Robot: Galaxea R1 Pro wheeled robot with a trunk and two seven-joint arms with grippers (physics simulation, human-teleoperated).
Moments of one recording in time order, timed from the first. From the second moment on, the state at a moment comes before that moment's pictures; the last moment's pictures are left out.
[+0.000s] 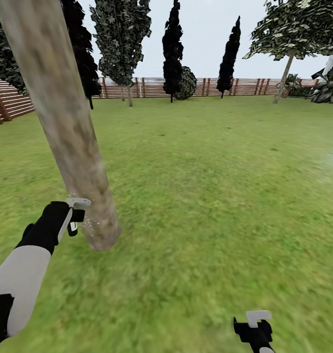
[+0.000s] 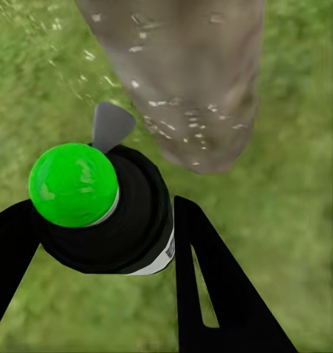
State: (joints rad) left arm -0.98 0.21 0.06 -0.78 -0.14 0.83 -0.01; right arm -0.52 -0.08 0.16 -0.03 -0.04 -0.38 -0.20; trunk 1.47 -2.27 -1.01
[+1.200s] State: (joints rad) left arm -0.83 0.20 0.12 -0.78 -0.14 0.77 0.01; right arm -0.52 -0.08 0.16 -0.03 -0.04 -0.38 -0.20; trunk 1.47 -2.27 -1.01
